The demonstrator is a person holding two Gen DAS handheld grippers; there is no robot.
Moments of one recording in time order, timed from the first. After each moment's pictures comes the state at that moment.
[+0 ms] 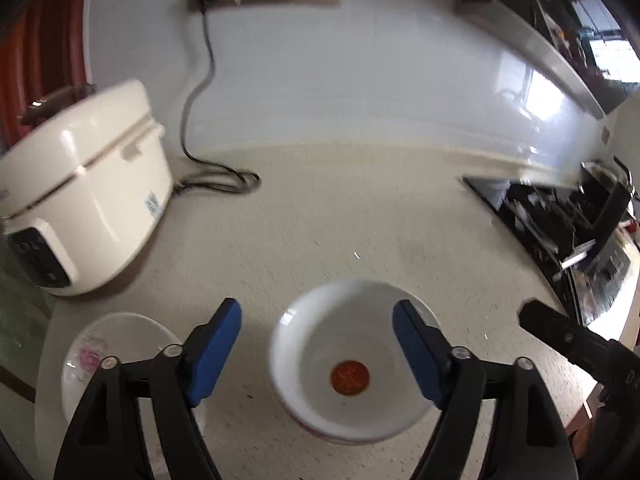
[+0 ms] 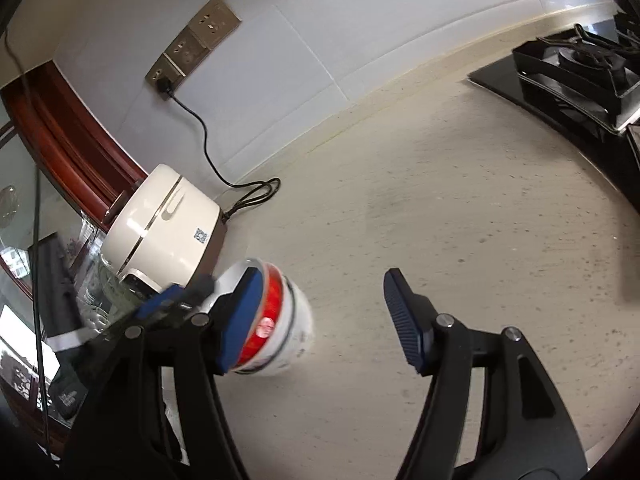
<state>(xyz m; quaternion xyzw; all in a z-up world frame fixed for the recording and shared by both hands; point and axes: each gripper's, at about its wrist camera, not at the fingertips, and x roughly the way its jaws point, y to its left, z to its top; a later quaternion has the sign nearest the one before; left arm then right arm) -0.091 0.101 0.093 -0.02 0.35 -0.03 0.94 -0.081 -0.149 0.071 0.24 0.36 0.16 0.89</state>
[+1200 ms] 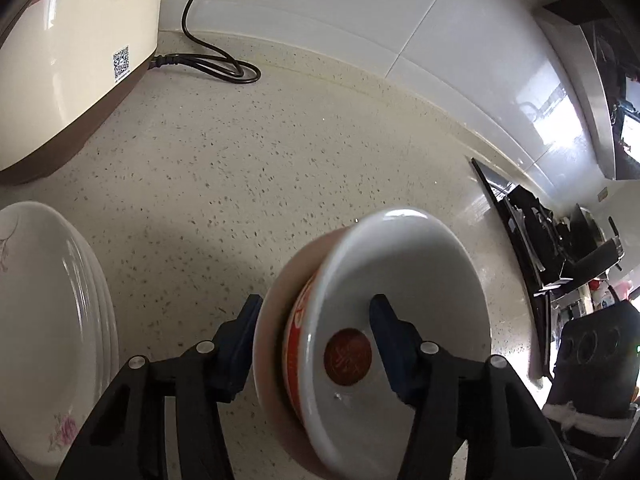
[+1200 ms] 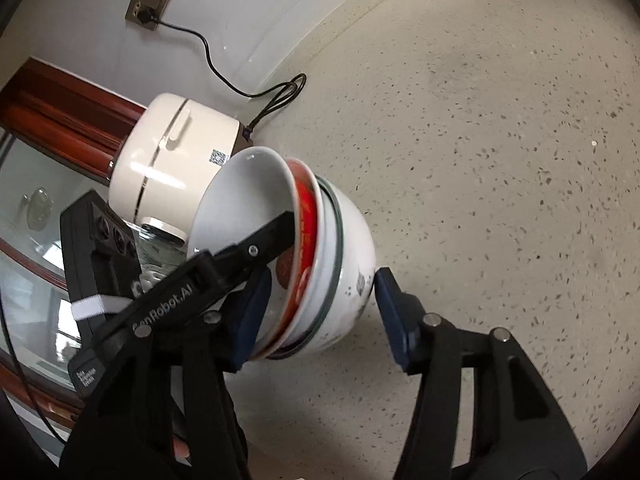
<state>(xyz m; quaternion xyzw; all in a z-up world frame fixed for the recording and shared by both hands) -0.050 0.119 0.023 -0.18 0.47 -0.07 0.86 -0.040 -0.092 -0.004 0.30 0.48 0.26 0.78</state>
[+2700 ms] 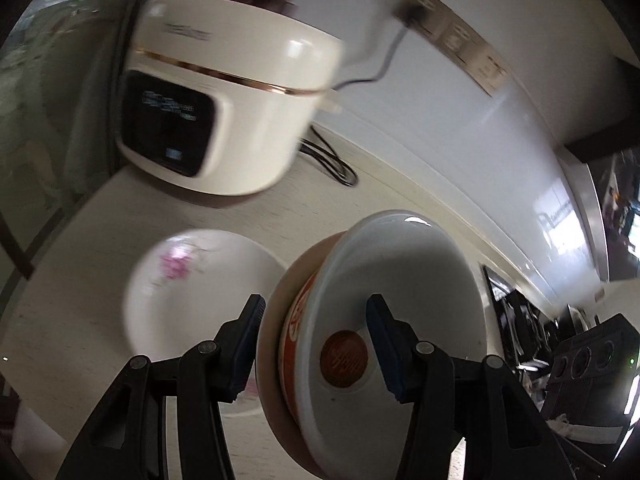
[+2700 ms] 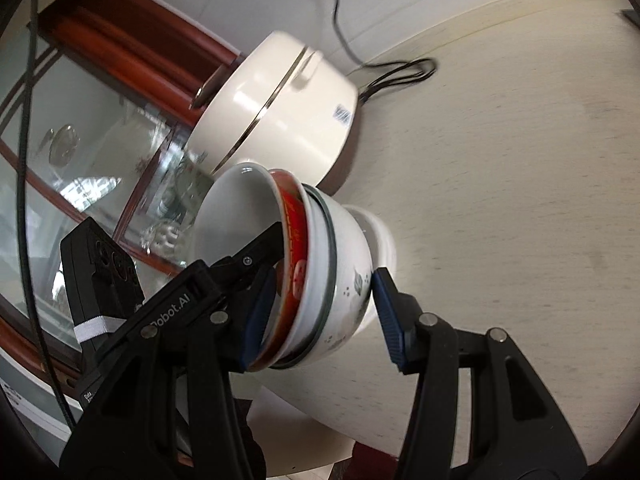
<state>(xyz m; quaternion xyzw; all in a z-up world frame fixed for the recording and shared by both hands) -0.141 0.244 0.084 -0.28 0.35 0.03 0.89 -0.071 0.049 0.073 0.22 0.46 0.35 0.78</state>
